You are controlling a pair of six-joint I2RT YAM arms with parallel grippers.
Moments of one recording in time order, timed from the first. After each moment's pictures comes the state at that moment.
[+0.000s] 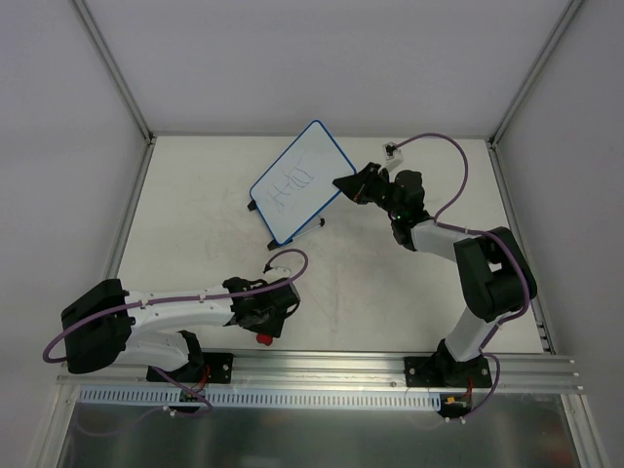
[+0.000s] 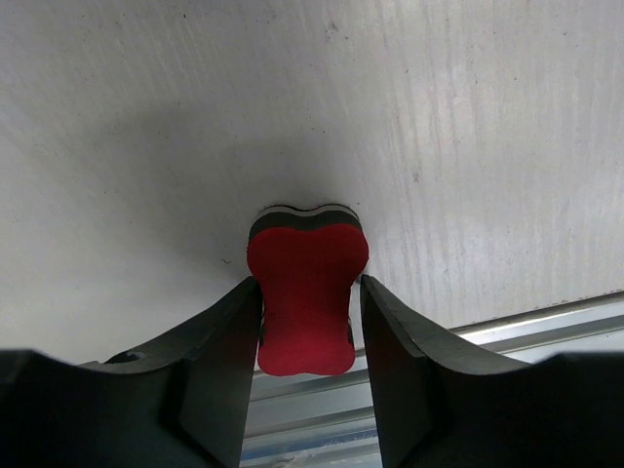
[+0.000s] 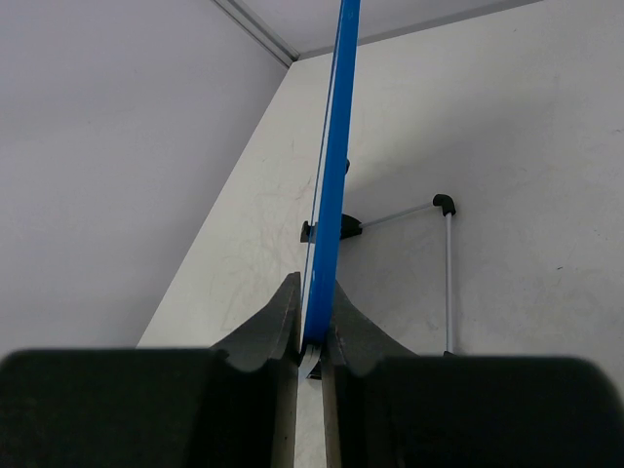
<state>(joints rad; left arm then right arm) -1.13 1.26 0.61 -0.67 -0.22 -0.84 0.39 1.72 0.89 0.78 -0.41 0.74</state>
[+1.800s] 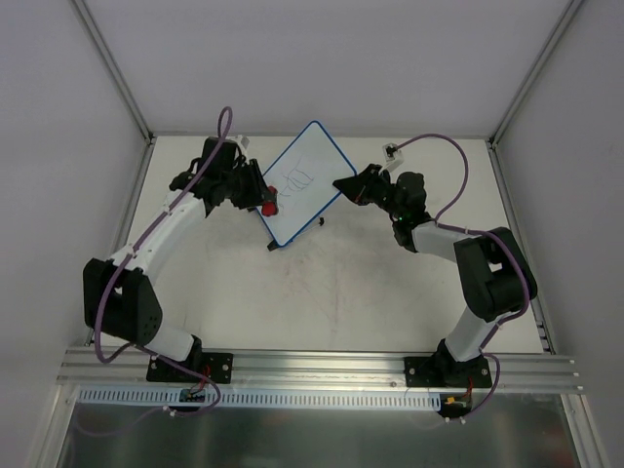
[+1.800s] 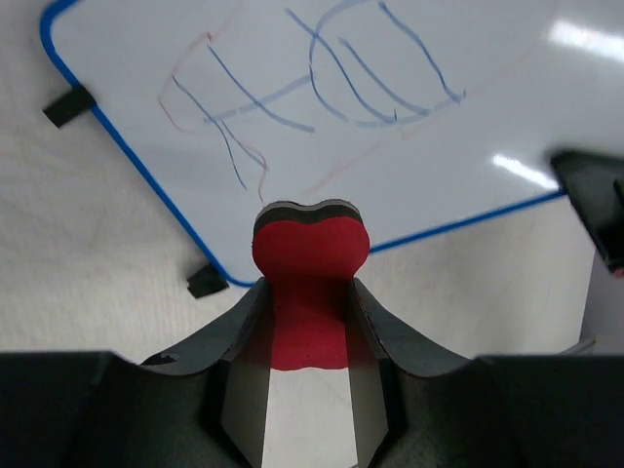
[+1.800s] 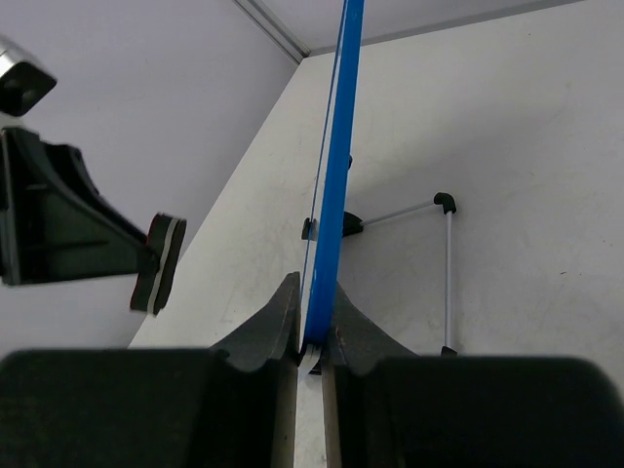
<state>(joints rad) -0.32 1.47 1.25 -0.55 0.23 -0.55 0.39 1.72 0.87 0.82 -0.45 0.72</state>
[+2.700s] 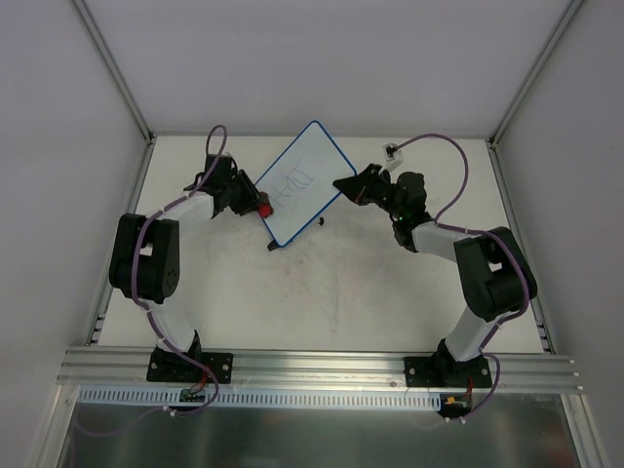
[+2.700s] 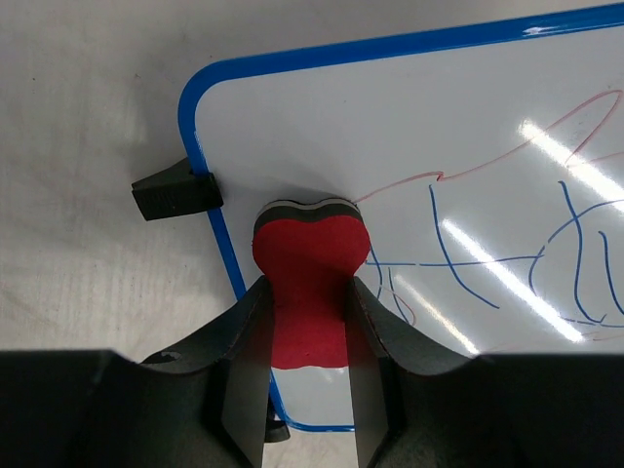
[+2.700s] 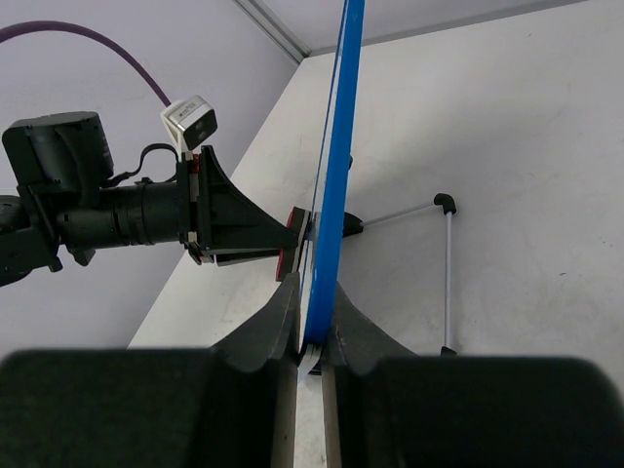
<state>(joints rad) -0.17 1.78 1.14 -0.16 0.26 -0.75 0.39 1.72 0.87 0.82 -0.45 0.72</state>
